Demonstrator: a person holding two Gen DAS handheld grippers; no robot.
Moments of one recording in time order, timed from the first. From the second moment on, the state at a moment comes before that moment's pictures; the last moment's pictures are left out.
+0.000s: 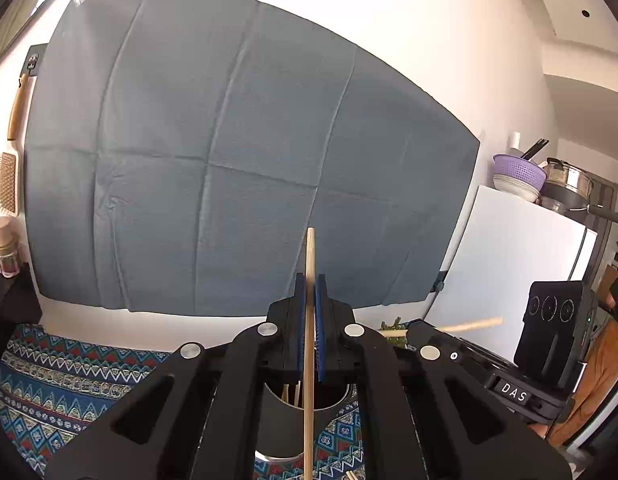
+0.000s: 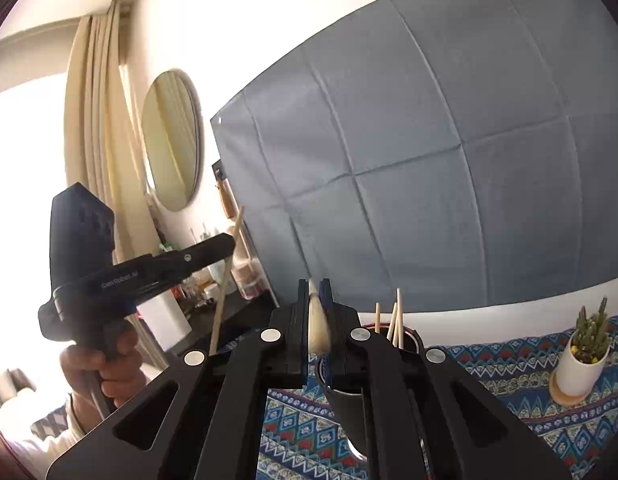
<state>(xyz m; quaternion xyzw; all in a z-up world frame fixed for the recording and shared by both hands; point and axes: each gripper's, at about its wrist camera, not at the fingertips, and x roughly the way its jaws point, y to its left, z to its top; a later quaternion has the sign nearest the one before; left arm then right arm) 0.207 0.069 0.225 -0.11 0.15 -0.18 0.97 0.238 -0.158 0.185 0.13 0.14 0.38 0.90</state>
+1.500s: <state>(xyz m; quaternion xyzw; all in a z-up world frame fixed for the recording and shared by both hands) 0.288 0.045 0.138 -0.16 0.06 -0.16 0.97 0.308 -0.146 0.136 0.12 0.09 0.29 0.95</state>
